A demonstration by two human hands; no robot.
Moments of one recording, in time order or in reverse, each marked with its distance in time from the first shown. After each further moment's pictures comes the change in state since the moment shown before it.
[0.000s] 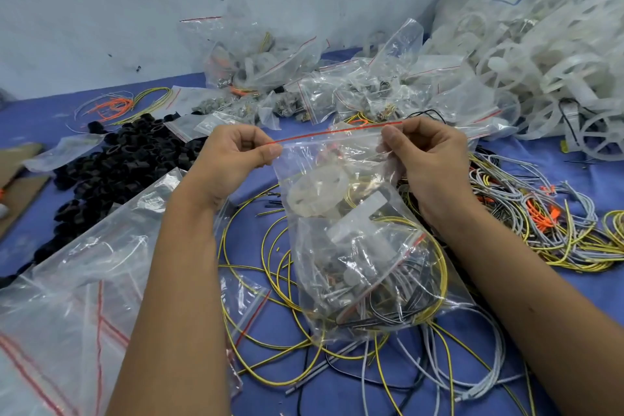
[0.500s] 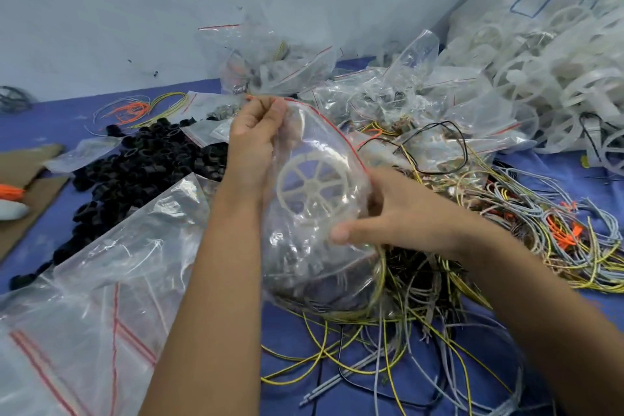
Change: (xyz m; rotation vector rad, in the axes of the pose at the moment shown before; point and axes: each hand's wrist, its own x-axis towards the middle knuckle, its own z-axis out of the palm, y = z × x) left_hand 0.010 0.031 0.032 -0.636 0.285 0.024; right_hand -0.023 -0.026 0.022 -0.245 -0.913 0.195
